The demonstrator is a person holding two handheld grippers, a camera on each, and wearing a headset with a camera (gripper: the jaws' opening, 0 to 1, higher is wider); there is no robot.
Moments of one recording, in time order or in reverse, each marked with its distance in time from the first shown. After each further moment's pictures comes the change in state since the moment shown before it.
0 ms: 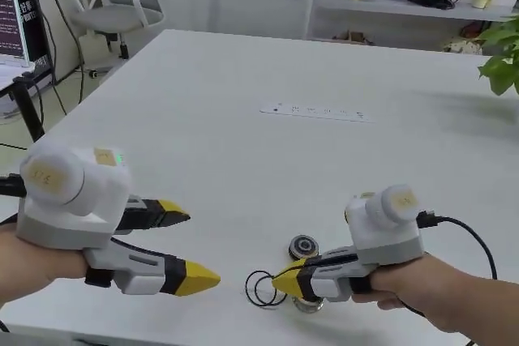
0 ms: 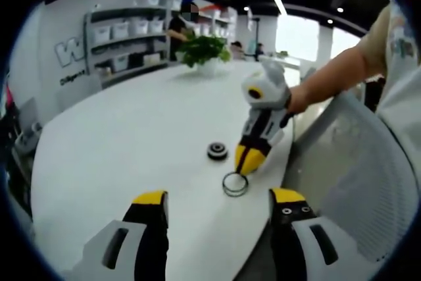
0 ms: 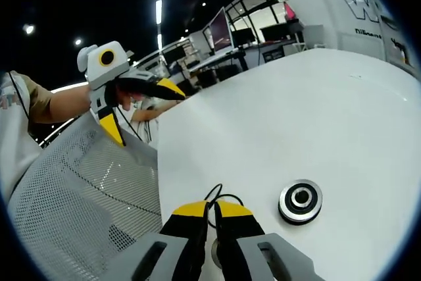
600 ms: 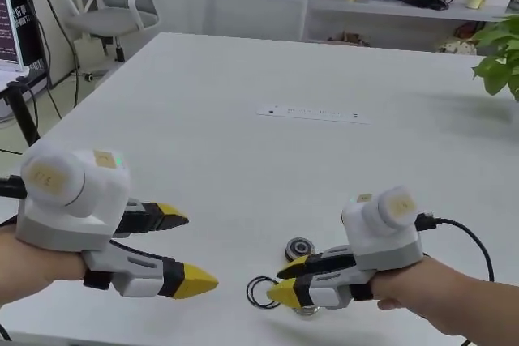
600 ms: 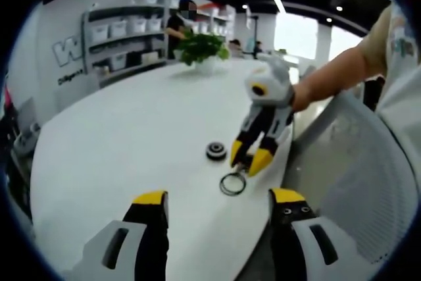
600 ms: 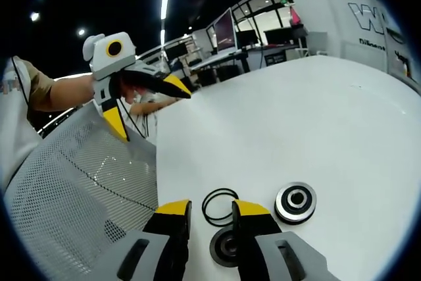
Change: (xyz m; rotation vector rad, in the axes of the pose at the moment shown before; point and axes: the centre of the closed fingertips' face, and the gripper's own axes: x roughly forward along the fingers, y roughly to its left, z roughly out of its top) left arm 0.004 0.000 0.002 0.004 0.015 -0.012; right arm -0.007 0.000 0.000 -0.054 0.004 -0.026
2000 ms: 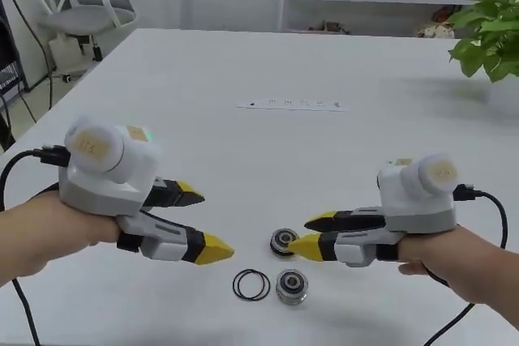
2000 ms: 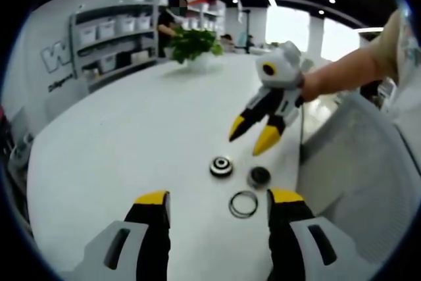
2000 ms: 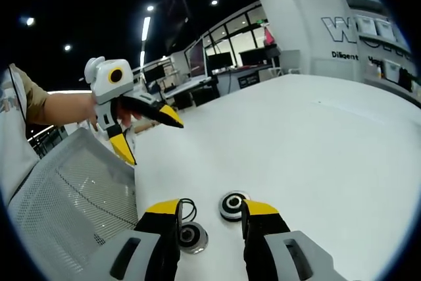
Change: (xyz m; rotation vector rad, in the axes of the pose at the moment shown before) left arm 0.046 0.011 0.028 0.052 0.034 -0.042; right arm -0.056 -0.045 0.019 0.040 -0.155 -0.159
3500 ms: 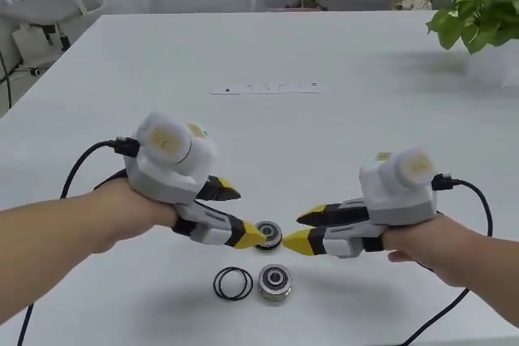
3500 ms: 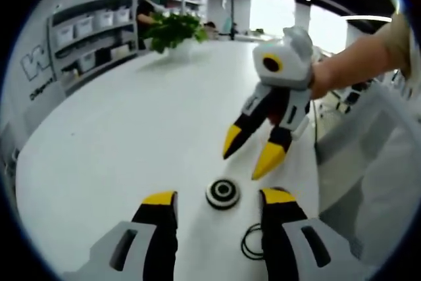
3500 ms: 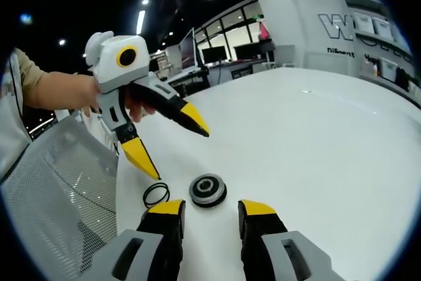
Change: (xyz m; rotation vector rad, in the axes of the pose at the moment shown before) left arm 0.090 0.007 0.009 0.075 0.082 -0.091; right arm 0.007 -0.035 -0.025 -0.010 0.041 -0.038
